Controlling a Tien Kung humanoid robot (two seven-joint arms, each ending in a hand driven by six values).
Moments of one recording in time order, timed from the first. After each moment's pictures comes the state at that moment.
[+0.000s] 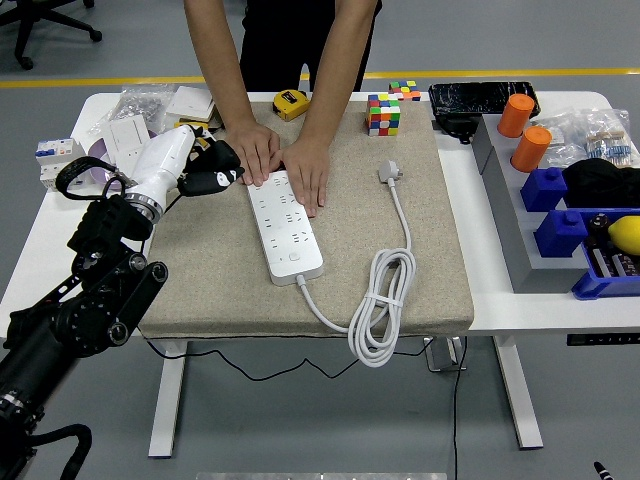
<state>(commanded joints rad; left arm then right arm) -0.56 0.06 -1.26 -0.85 2.16 0.26 0.03 0.07 -0.11 1.51 0.18 -1.42 -0.06 0.03</state>
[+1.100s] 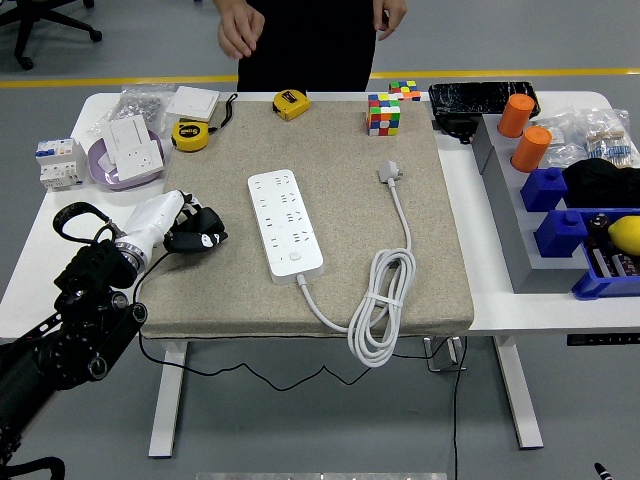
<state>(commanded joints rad) -0.48 0.11 -1.14 -0.79 2.07 0.16 0.02 0.06 -0.11 1.50 0.18 -1.43 -0.06 0.03</state>
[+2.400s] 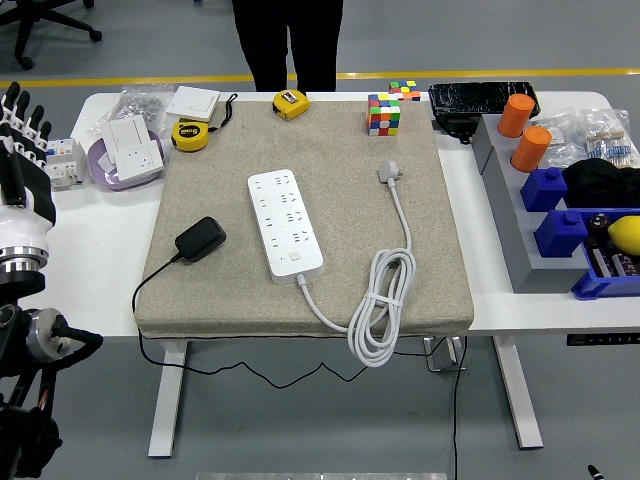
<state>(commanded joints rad) -0.09 0.00 -1.66 -1.47 1.10 0.19 -0.22 0.06 -0.09 1.51 0.18 -1.45 -0.05 0.03</state>
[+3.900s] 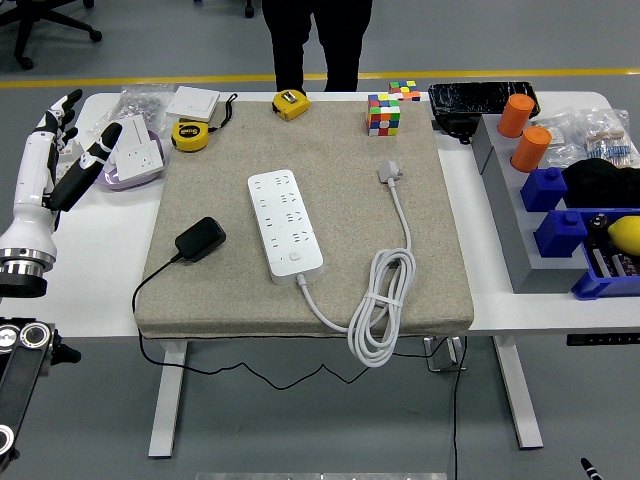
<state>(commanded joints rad) -0.06 0.07 -1.58 -1.59 1.71 0.20 -0.04 0.06 -0.08 1.40 0.18 -1.32 -0.07 0.12</state>
